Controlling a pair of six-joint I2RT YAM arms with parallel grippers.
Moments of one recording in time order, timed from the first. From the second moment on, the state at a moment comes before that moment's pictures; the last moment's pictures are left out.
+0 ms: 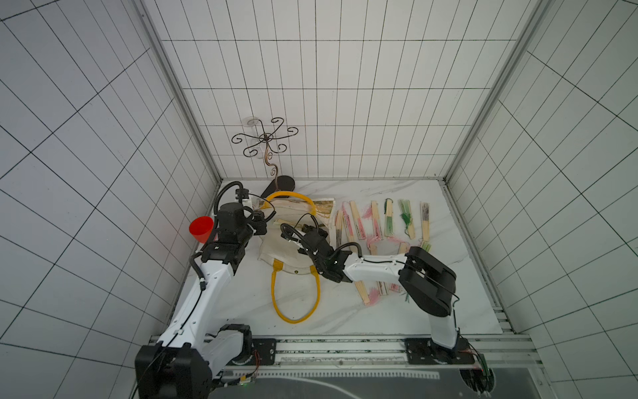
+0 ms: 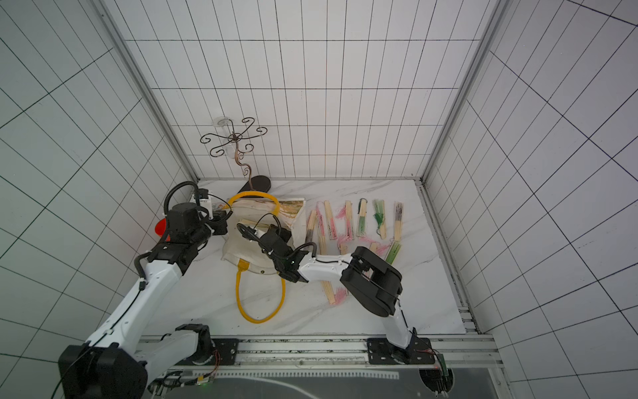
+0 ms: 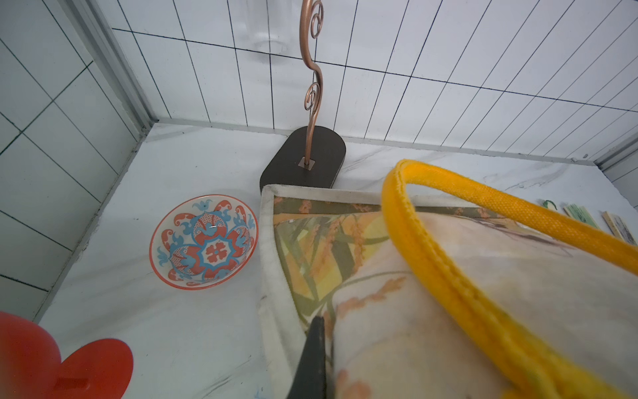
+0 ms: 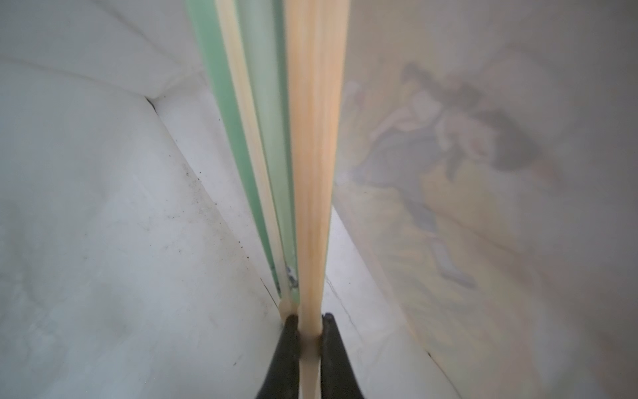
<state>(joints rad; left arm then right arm) -0.04 1.08 0.87 -0.27 0.08 -0.17 1.08 1.92 1.23 0.35 0.65 -0.57</state>
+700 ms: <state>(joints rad) -0.04 1.08 0.92 -0.31 -0.04 -0.27 1.09 1.29 0.99 0.23 0.23 -0.17</state>
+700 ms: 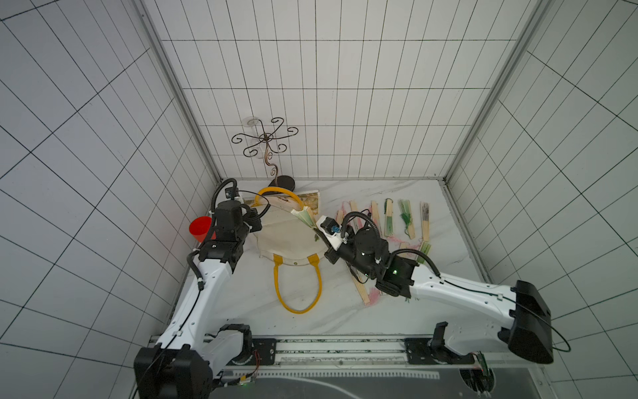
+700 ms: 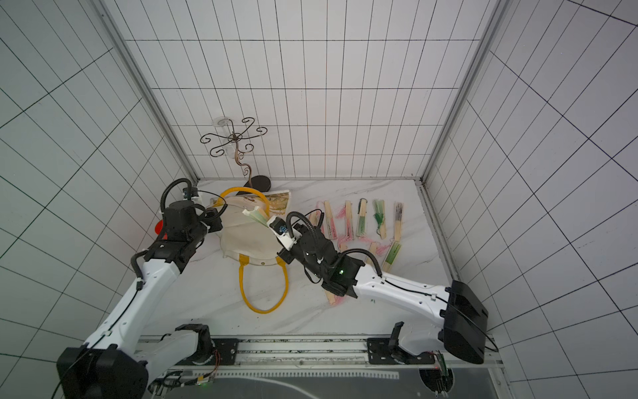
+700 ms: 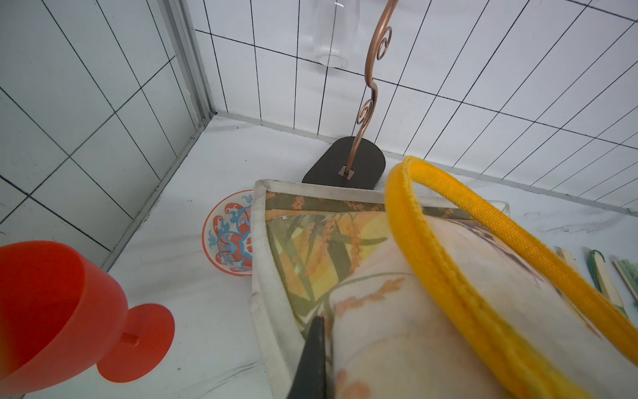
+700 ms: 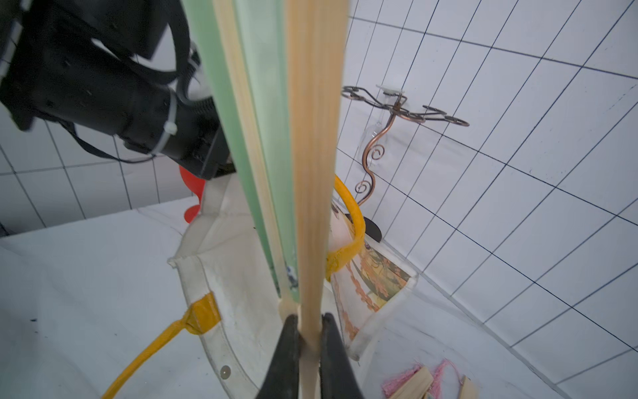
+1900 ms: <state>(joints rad) -0.02 1.04 1.31 -0.82 -0.17 -1.10 0.37 1.39 0.99 -0.08 -0.64 0.51</state>
